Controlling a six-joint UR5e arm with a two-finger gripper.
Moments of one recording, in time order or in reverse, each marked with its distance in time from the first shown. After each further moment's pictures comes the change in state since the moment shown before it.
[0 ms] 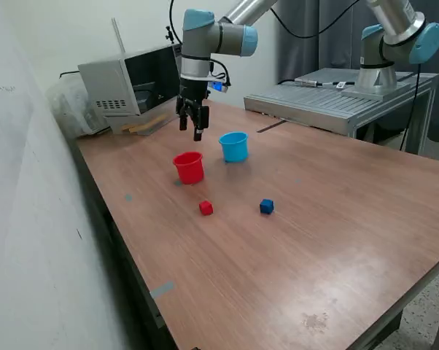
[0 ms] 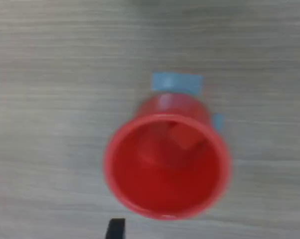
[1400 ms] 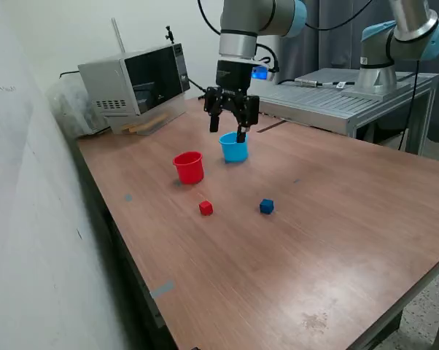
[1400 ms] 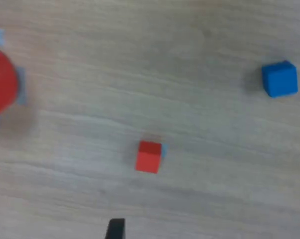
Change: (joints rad) arm 0.244 -0.013 -0.067 0.067 0.008 0.113
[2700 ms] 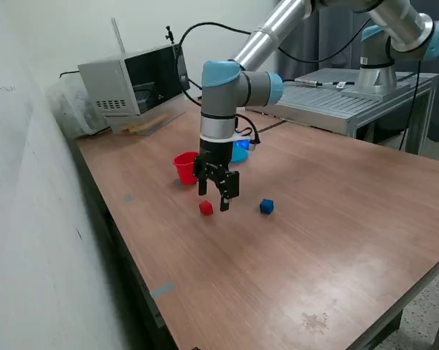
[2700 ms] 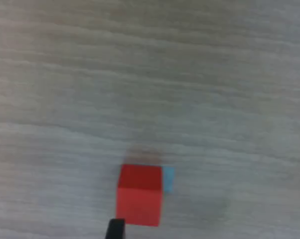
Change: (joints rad) arm -0.008 0.330 -0.254 -0.028 0.009 0.055
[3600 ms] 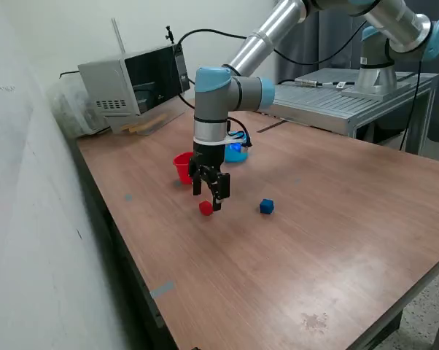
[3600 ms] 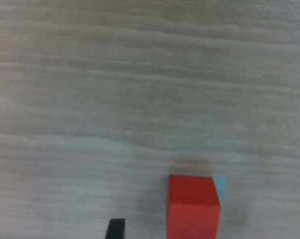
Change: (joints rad) arm -0.032 0.018 0.002 -0.018 0.001 0.000
